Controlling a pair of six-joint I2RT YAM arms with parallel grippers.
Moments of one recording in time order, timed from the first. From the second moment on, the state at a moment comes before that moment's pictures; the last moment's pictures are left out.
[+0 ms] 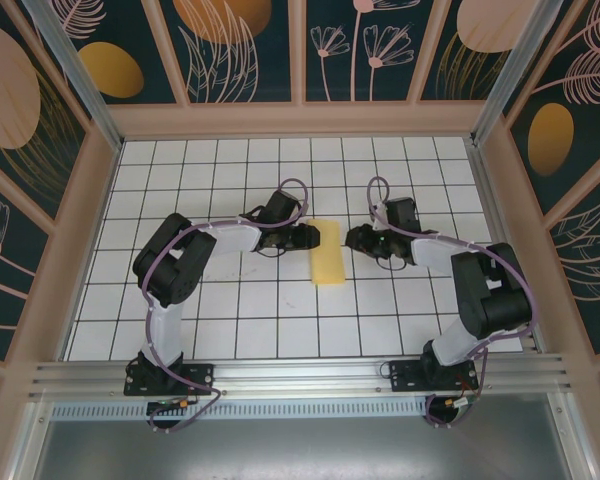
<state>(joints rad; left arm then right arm) -0.64 2.02 1.18 -0.05 0.33 -0.64 0.29 1.59 0.72 -0.01 -0.52 0.55</state>
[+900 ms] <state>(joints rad) -0.64 2.02 1.18 -0.05 0.33 -0.64 0.38 1.73 0.75 0.06 -0.57 0.63</state>
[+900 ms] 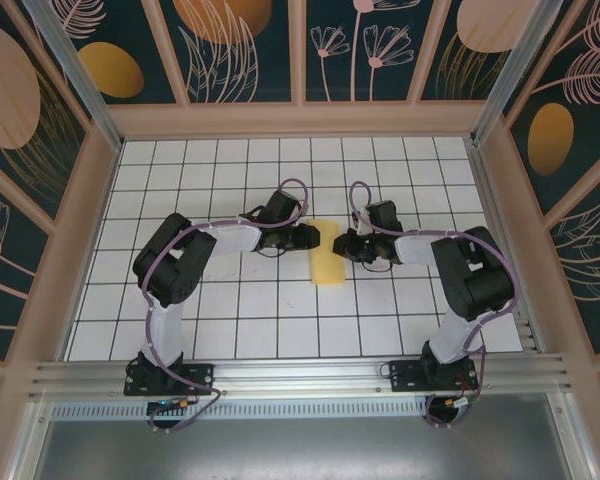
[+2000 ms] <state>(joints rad) -0.65 1.86 1.12 -0.12 0.25 -0.63 0.38 1.78 0.80 -0.01 -0.55 0.62</state>
